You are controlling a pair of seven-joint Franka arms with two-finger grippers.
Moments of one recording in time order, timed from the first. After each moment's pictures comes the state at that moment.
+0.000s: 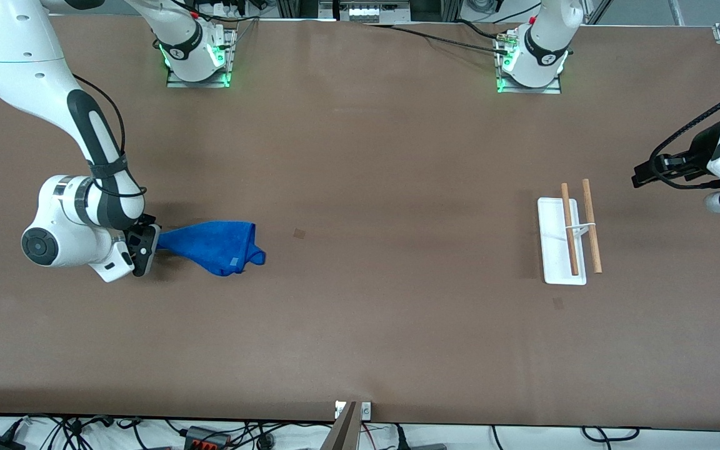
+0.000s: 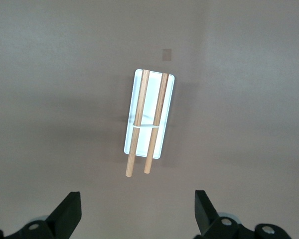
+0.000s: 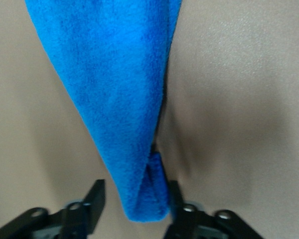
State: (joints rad) left arm 0.01 0.10 0.01 -1.57 0.00 1.58 -0.13; right arm -0.05 0.67 0.00 -1.72 0.02 2.07 -1.36
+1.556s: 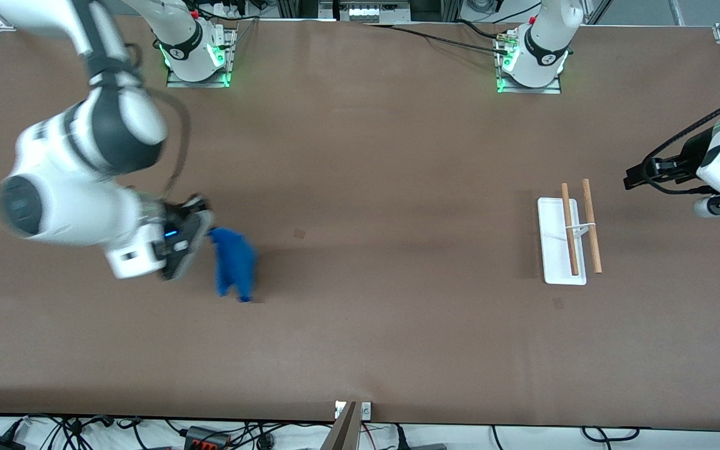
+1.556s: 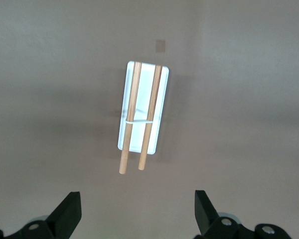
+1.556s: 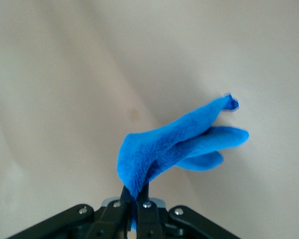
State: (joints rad) left arm 0.01 0.14 0.01 -1.57 -0.04 1.56 -0.12; right arm 0.17 0.52 0.19 -1.29 0.21 1.68 -0.69
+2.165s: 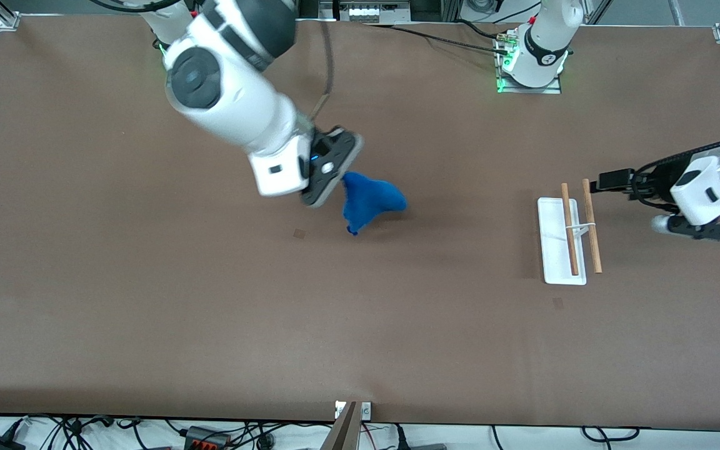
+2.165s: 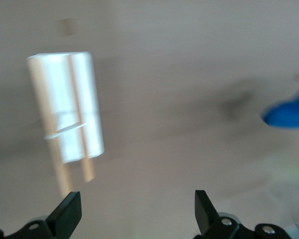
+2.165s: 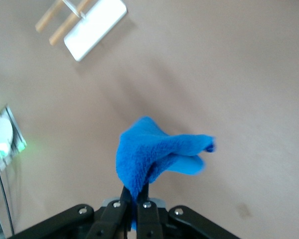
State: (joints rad) left arm 0.05 0.26 0.01 -1.57 -0.36 1.55 0.26; right arm 0.40 0.52 0.36 -1.20 0.21 1.91 -0.16
